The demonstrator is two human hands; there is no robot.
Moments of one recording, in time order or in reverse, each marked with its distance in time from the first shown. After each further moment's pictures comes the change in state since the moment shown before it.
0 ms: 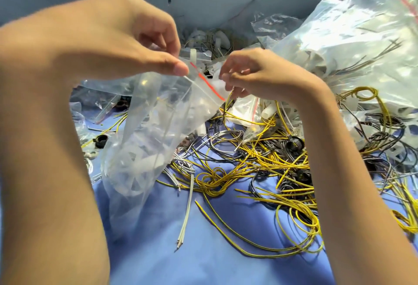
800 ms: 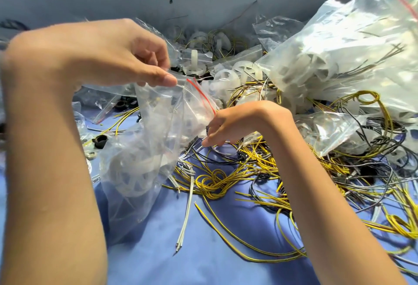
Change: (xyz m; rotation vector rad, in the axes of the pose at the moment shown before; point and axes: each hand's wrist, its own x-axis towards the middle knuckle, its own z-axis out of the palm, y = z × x) left_hand 0.007 -0.028 0.012 -0.137 -0.090 -0.221; right_hand 0.011 0.004 0.053 -0.241 -0.634 0.194
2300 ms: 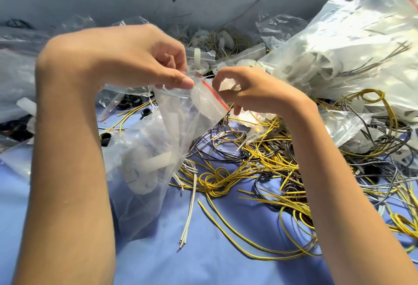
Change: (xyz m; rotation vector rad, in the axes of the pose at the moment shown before) left_hand 0.008 0.008 0.011 -0.008 -0.060 0.009; right_hand -0.014 0.015 -0.021 0.172 0.580 -0.170
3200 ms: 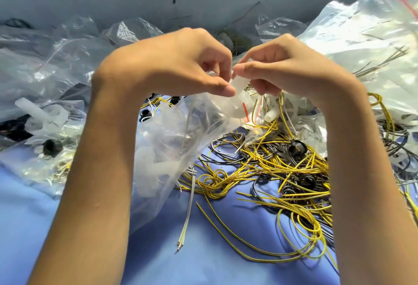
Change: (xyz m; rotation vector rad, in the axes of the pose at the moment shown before) left_hand 0.015 0.034 0.019 0.057 0.045 0.250; right_hand -0.031 -0.015 -0.047 0.159 0.106 -0.057
